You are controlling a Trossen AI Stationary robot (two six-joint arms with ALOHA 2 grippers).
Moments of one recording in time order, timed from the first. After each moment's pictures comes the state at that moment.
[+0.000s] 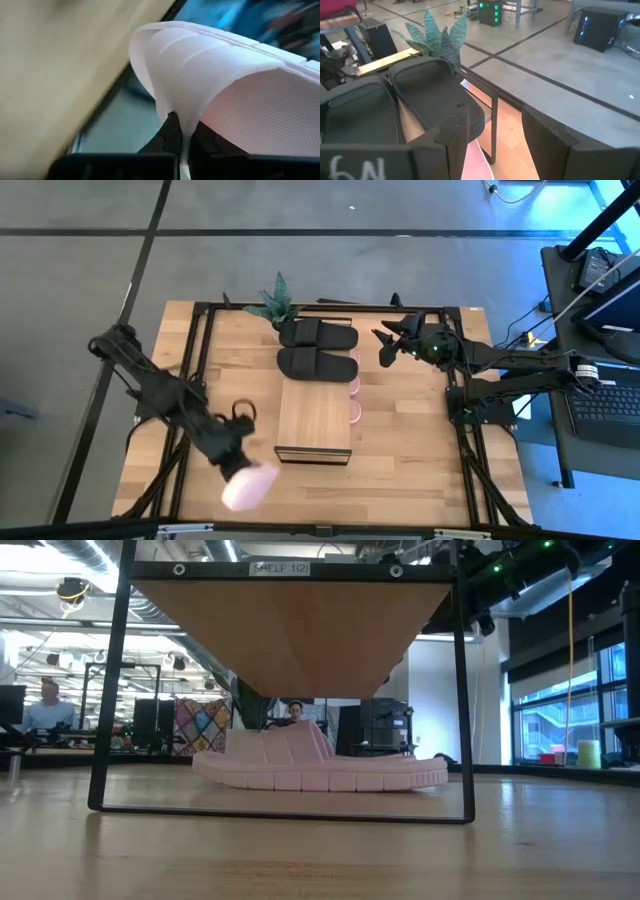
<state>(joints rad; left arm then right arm) -0.66 1.33 1.42 -0.88 0.12 -1.55 -0.23 0.98 0.67 0.01 0.44 0.23</state>
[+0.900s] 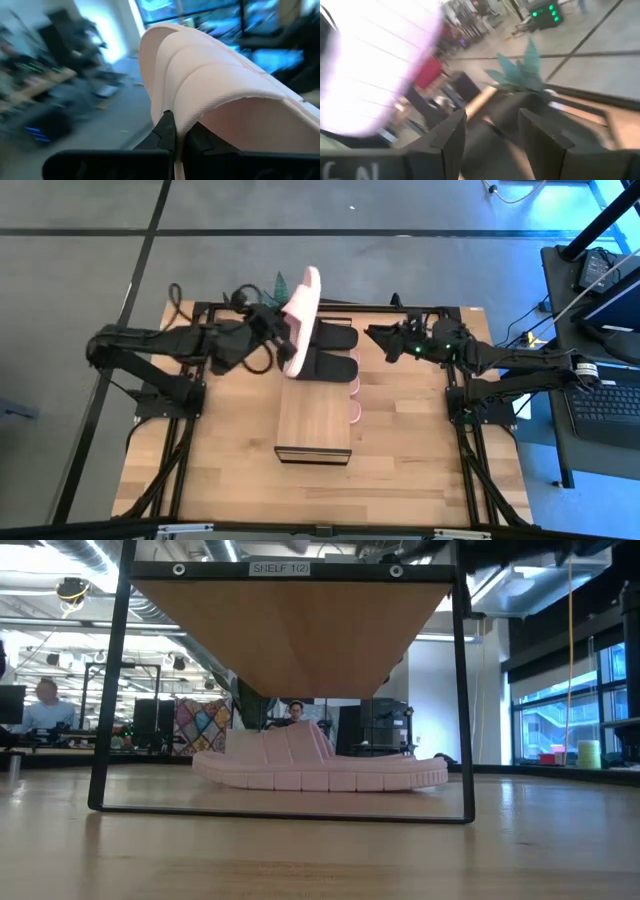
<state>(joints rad) -0.12 1.28 1.43 -0.39 -1.01 0.04 -0.19 0.97 0.70 0.22 0.21 0.69</state>
